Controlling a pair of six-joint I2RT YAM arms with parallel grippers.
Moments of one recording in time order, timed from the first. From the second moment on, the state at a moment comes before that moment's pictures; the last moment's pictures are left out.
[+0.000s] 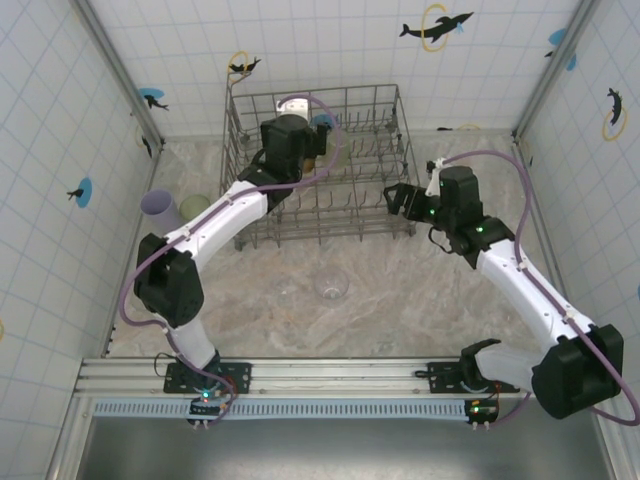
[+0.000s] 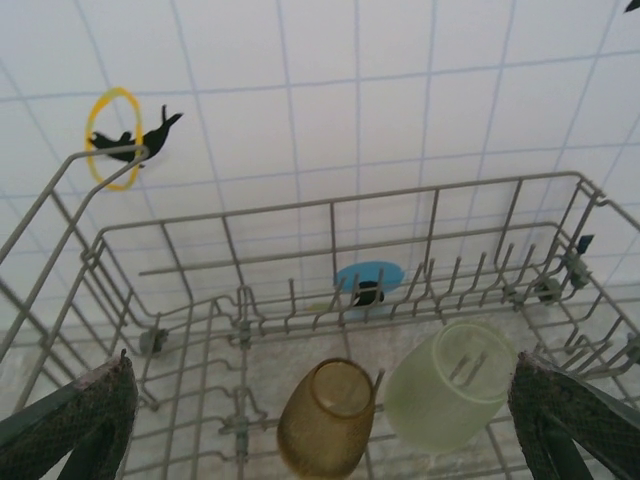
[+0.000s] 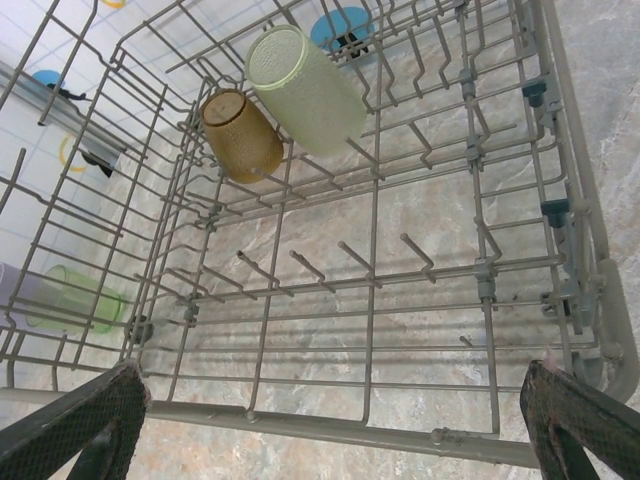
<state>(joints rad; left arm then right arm) -0.61 1.75 1.53 -0.08 -0.50 -0.09 0.39 1.18 0.95 -0.31 -0.16 0.52</state>
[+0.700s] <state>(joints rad) -0.54 1.57 1.37 -0.38 -0.66 -0.37 0.41 1.17 0.95 -0.31 -0.16 0.52</state>
